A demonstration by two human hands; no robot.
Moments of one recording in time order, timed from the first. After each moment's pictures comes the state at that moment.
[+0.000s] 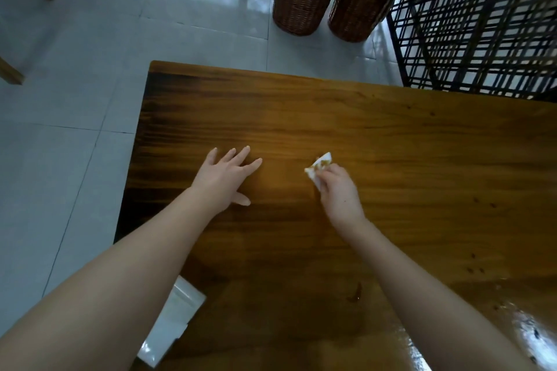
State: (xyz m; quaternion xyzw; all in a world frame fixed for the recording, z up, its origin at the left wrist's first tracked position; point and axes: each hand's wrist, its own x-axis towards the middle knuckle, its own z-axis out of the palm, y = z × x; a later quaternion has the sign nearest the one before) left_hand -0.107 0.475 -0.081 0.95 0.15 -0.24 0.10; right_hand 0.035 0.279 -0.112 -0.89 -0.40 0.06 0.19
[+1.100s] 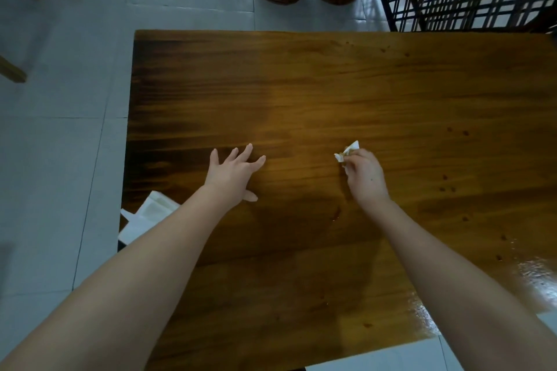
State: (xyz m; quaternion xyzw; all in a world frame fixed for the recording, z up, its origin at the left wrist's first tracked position) left_hand -0.154 0.374 -0.073 0.94 0.15 -0.28 0.11; right_hand 0.009 0.152 -0.103 -0.94 -0.30 0.07 0.17
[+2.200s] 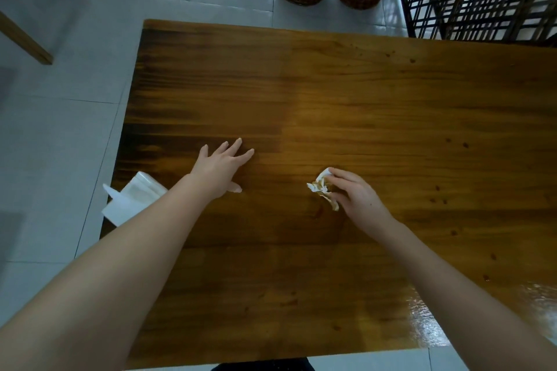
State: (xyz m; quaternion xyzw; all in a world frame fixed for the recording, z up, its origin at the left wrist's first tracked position) left_hand -0.154 0.361 -0.072 0.93 0.19 -0.30 0.11; right_hand 0.008 0.098 -0.098 -0.85 -0.46 0.19 0.18
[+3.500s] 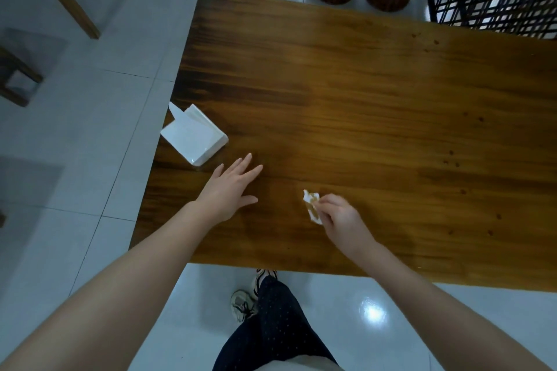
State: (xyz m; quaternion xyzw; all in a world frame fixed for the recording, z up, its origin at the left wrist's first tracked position) left_hand -0.311 0.260 -0.070 0.93 0.25 -0.20 0.19; right_hand -0.154 0.044 -0.090 -0.78 -0.54 0.18 0.24
